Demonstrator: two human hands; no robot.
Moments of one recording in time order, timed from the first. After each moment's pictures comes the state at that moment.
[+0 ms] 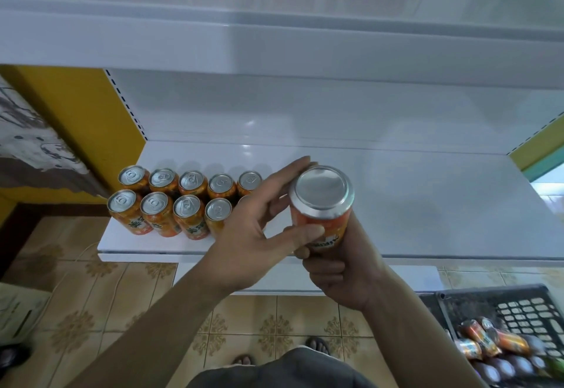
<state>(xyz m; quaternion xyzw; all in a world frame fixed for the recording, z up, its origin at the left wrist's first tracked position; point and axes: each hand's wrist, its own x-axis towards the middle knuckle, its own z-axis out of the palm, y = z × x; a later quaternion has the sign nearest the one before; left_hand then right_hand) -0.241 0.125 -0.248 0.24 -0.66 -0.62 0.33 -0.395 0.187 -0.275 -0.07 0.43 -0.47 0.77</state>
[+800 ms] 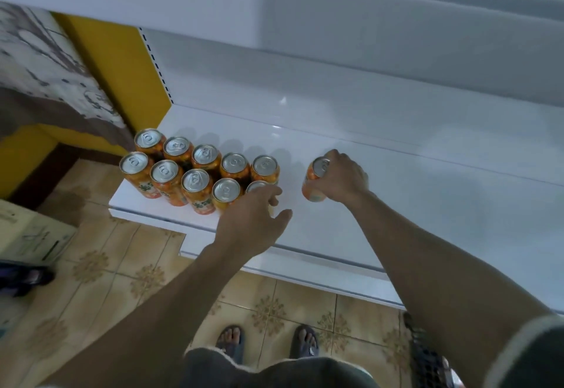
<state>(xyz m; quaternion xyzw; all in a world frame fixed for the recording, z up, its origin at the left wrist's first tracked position) -0.267 0.082 -0.325 0.60 -0.71 -0.34 0.12 -0.464 0.026 -0.361 -0.55 0.80 -0.06 0.21</state>
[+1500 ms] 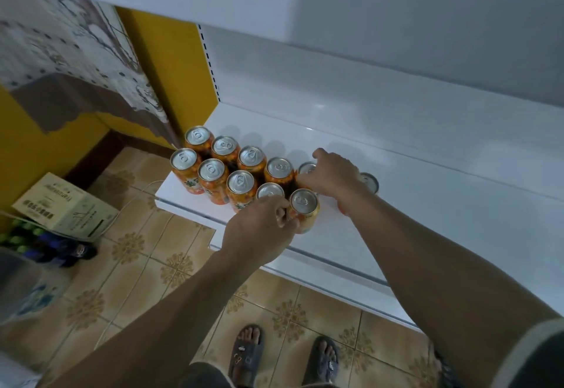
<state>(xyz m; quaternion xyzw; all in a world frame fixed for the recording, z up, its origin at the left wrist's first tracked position) -0.216 0.071 -0.331 0.65 -0.70 -0.27 0.09 -0.372 -0.026 -0.358 -0.64 0.73 0.00 0.23</state>
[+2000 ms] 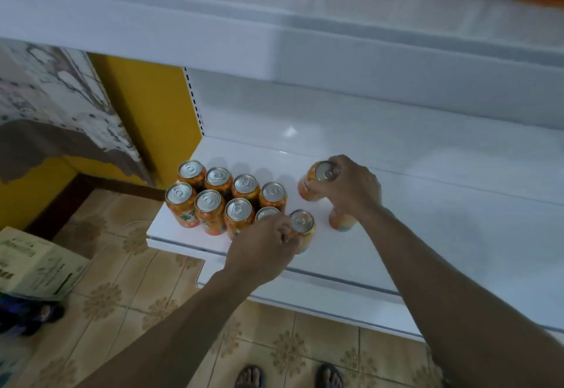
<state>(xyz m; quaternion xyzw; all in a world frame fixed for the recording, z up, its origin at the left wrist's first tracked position) -0.196 0.067 -0.321 0.57 -0.73 -0.37 0.12 -0.381 0.021 -0.300 -0.53 0.80 -0.20 0.21</state>
